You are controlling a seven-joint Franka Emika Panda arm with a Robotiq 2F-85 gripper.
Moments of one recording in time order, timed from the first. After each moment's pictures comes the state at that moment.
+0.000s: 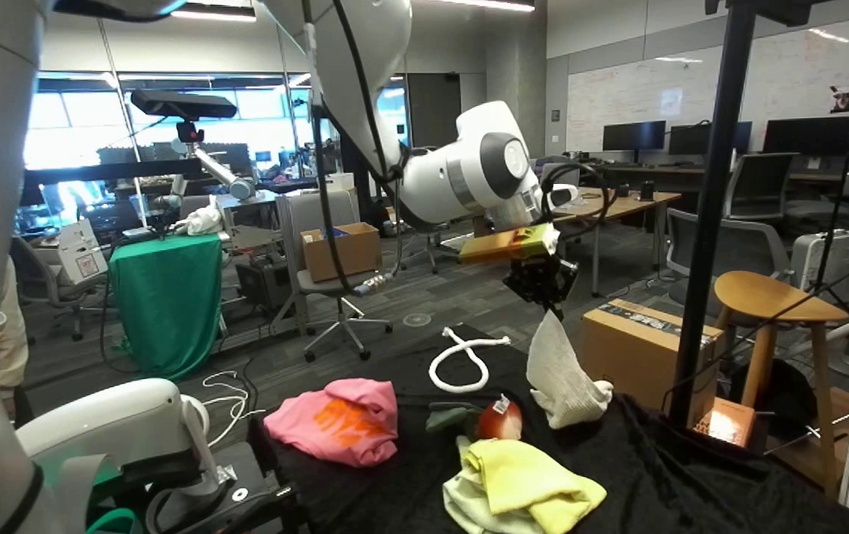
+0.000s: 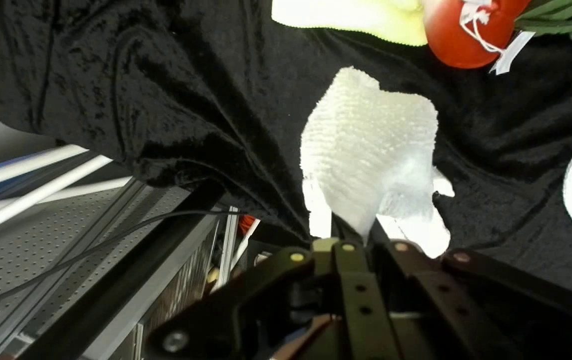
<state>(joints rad) 0.25 0.35 -0.10 -1.99 -0.43 2.53 0.15</state>
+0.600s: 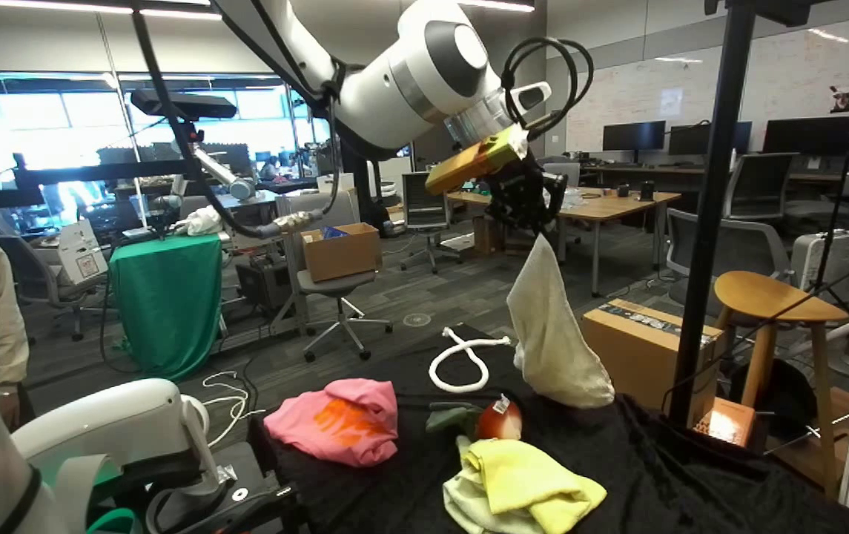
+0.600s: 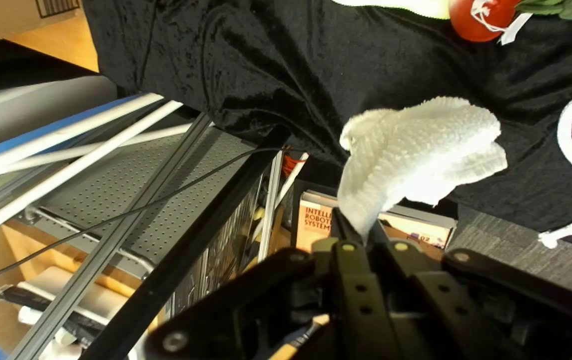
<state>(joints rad) 0.20 -0.03 -0.04 -2.18 -0.56 2.48 0.23</state>
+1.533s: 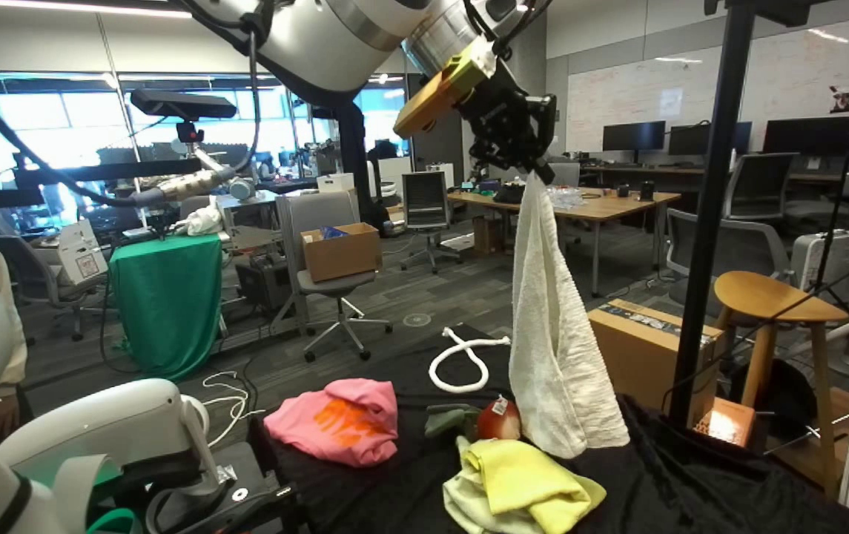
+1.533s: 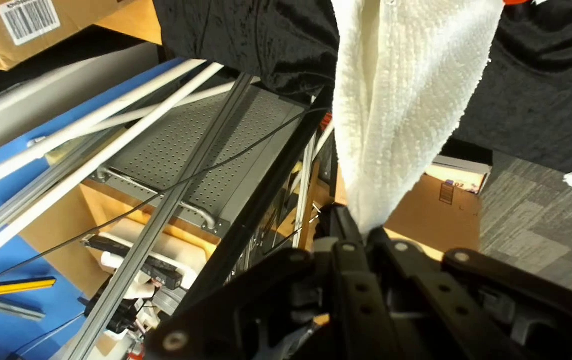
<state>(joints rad) 0.05 -0.30 0.08 -2.30 -0.56 2.48 0.24</state>
